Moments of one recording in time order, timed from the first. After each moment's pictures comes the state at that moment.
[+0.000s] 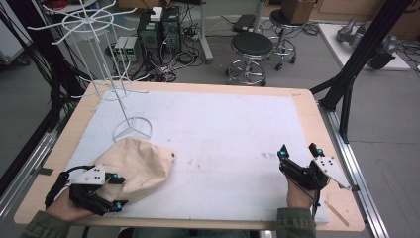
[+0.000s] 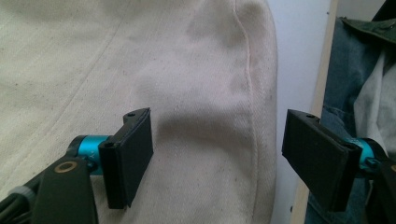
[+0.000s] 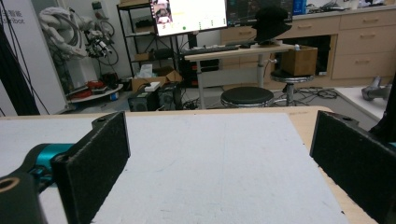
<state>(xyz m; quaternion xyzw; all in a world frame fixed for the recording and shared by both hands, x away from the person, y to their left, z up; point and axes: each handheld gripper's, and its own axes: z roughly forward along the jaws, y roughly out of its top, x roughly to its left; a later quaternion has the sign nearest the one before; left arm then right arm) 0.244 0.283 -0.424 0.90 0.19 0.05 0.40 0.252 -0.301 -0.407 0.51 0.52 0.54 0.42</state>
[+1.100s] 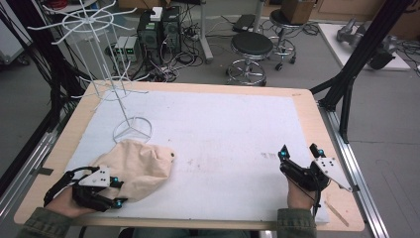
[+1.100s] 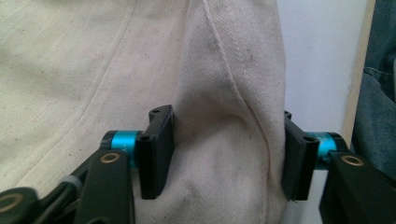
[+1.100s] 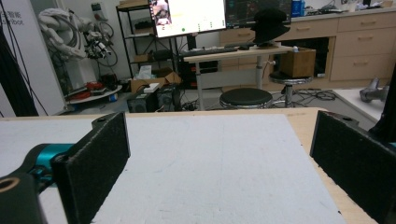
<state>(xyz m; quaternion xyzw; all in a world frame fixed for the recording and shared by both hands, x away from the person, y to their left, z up) 0.250 0.283 -0.434 0.92 0.17 0.07 0.35 0.250 -0.302 -0.406 0.51 0.52 0.54 0.42</state>
